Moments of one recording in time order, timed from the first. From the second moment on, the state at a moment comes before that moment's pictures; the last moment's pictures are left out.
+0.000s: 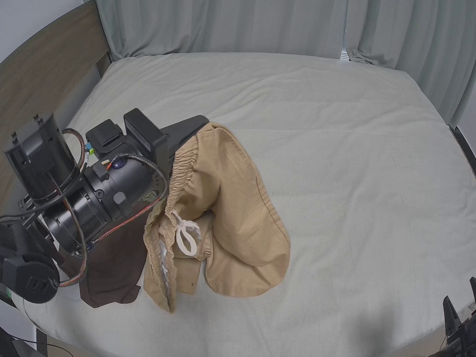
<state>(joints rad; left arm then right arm) -0.64 1.57 -0.70 -1.05 -0.08 -1.11 0.00 0.02 -0.02 0.00 0.03 0.00</state>
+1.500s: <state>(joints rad) -0.91 2.02 -1.15 -1.02 -0.07 -1.11 0.00 0.02 -0.02 0.00 0.03 -0.01</state>
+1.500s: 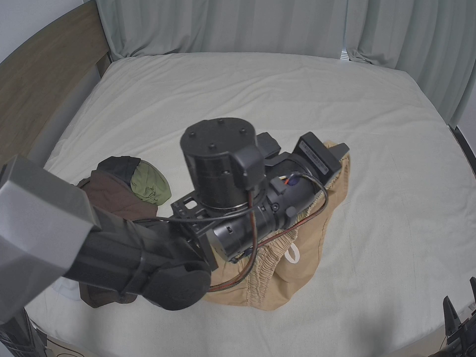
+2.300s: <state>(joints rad) -1.04 2.11 -1.53 -0.83 -0.08 -1.13 0.00 0.02 -0.02 0.00 0.03 -0.01</state>
